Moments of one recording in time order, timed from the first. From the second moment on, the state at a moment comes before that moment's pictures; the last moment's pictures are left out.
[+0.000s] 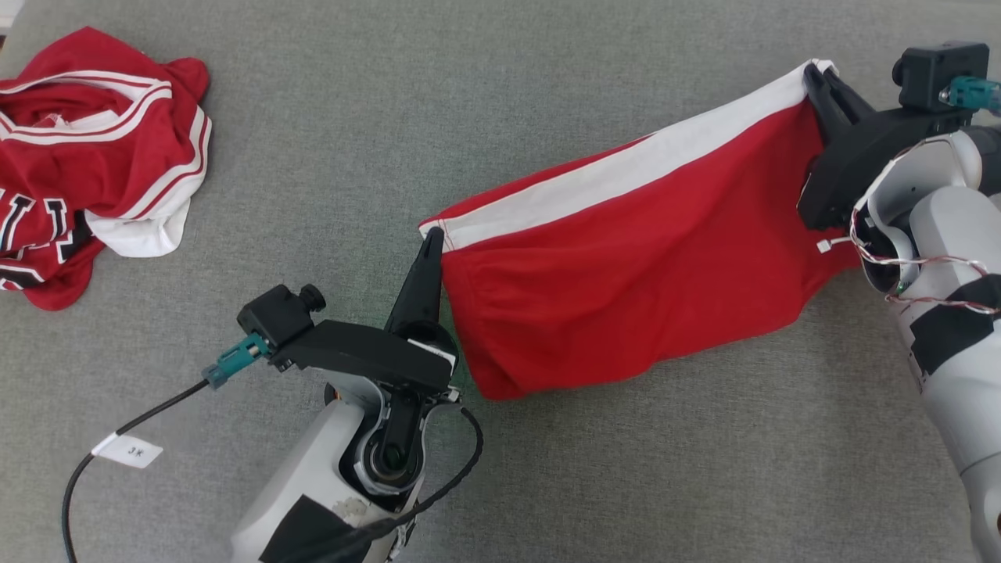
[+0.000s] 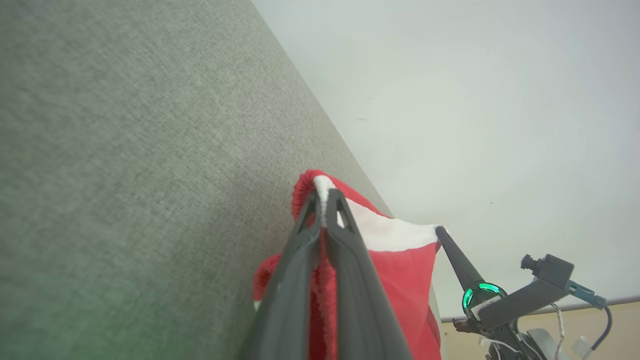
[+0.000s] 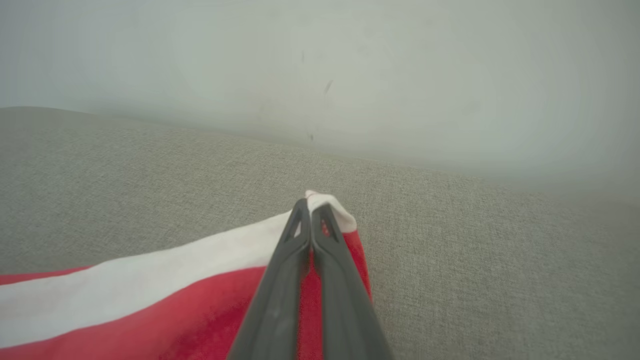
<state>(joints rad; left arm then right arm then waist) -0.63 0.05 -0.51 0.49 -1.35 -0.11 -0.24 -0.99 -0.43 0.33 0.79 0.41 0.13 0.06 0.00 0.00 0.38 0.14</state>
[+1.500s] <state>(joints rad) -0.14 0.08 -0.26 0.16 -0.31 0.05 -0.26 -0.95 -0.49 0.26 1.00 0.51 0.13 0.47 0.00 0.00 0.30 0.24</state>
